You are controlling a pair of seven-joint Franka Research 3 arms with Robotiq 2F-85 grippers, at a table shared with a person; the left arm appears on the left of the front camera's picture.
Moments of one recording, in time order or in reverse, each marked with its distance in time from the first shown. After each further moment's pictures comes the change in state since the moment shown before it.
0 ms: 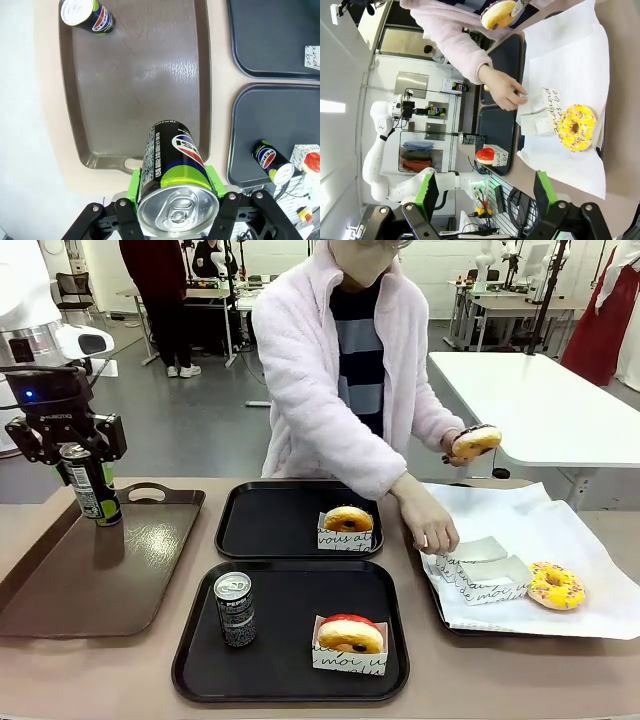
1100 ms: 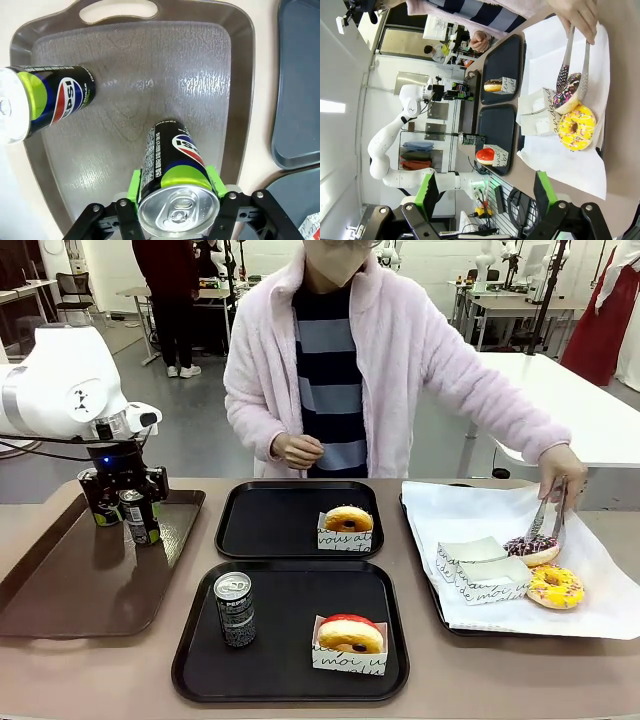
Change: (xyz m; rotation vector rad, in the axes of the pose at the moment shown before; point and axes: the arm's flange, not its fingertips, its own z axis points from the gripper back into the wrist) left arm 0.103 0.007 -0.150 -0.007 -0.017 0.055; right arm 0.000 0.000 0.001 0.000 -0.002 0.001
